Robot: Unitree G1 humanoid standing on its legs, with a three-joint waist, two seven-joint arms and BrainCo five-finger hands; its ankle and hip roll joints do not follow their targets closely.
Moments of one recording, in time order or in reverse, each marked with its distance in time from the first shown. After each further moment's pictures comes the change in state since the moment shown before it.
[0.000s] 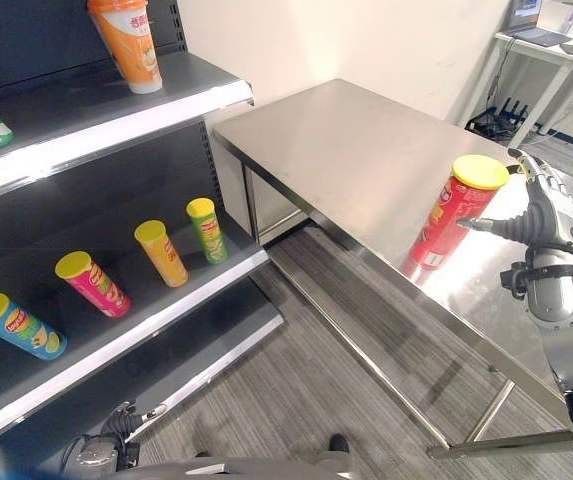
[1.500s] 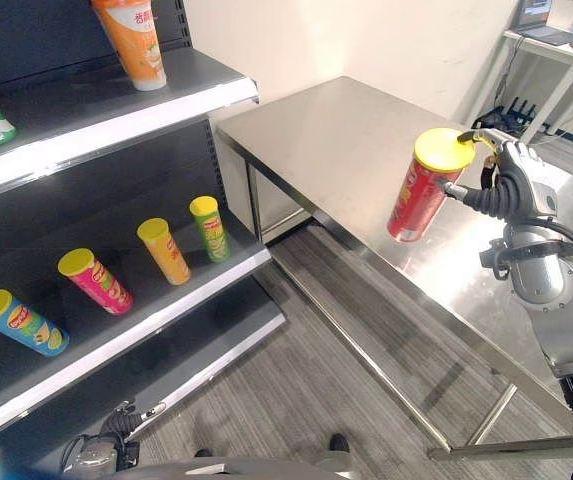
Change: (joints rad) left arm 0.000 0.000 0.001 -0.001 -0.024 -0.011 0.000; right arm -0.047 -0.040 0.049 -0.112 0.021 -0.040 0.034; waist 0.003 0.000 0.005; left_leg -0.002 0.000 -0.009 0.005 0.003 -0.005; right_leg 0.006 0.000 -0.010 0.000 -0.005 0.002
